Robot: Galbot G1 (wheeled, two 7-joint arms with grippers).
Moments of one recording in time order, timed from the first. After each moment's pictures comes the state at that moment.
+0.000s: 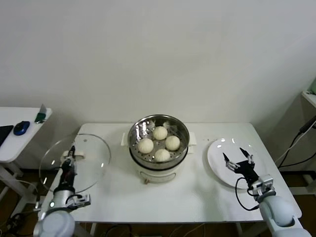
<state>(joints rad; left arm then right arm) 1.43 -1.16 -0.58 -1.90 1.27 0.32 -0.12 -1.23 1.05 0.55 1.58 0.32 0.00 -0.20</state>
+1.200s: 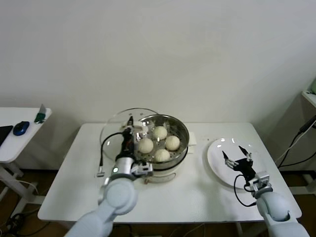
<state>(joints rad) 0.91 -1.18 0.10 -1.98 1.35 0.74 0.25 -1.18 1.07 0.55 1.51 0.27 0.01 -0.20</state>
